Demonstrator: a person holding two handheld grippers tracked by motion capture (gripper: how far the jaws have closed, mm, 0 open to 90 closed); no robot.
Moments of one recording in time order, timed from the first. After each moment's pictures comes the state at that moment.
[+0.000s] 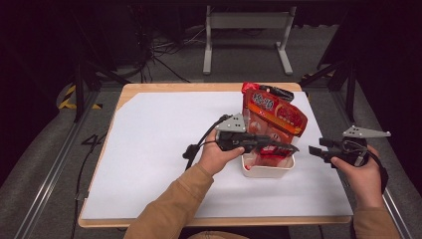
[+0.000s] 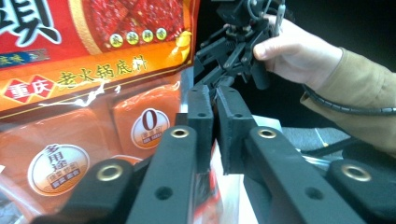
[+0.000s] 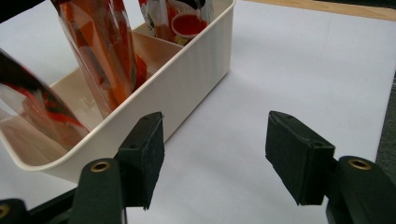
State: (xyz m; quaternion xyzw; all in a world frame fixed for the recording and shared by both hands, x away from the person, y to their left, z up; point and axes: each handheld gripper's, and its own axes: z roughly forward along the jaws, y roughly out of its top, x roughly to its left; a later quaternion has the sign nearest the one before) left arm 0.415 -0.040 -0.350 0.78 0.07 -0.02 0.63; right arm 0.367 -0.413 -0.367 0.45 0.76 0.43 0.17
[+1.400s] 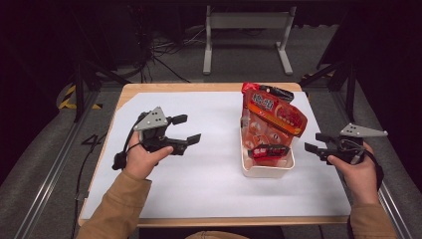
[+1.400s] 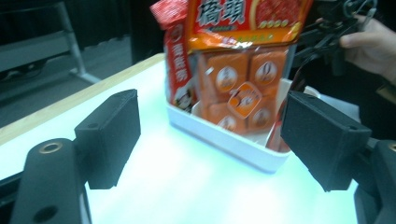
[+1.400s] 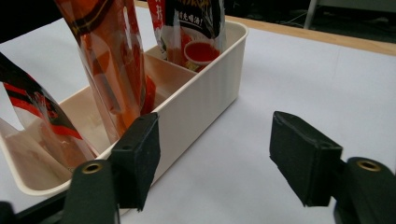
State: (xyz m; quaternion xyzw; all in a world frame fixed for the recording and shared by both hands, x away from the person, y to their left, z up) left arm 0.392 0.135 -0.324 0.78 0.22 0.13 0.58; right arm 0.374 -0.406 -0.368 0.41 0.76 0.47 0.19
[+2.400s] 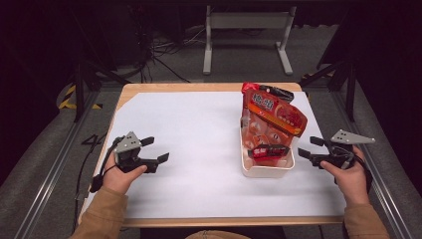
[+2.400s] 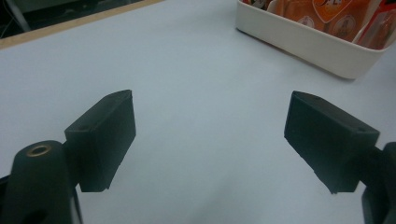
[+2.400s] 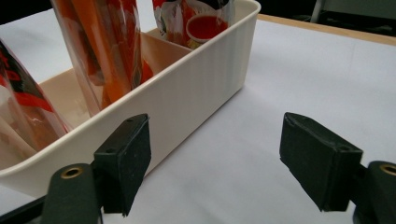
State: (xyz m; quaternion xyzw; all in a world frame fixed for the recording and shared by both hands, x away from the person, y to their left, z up) left arm 0.385 0.208 -0.411 0.79 0.31 0.16 0.50; right arm 0.378 -0.399 -0.400 0.39 0.76 0.47 0.20
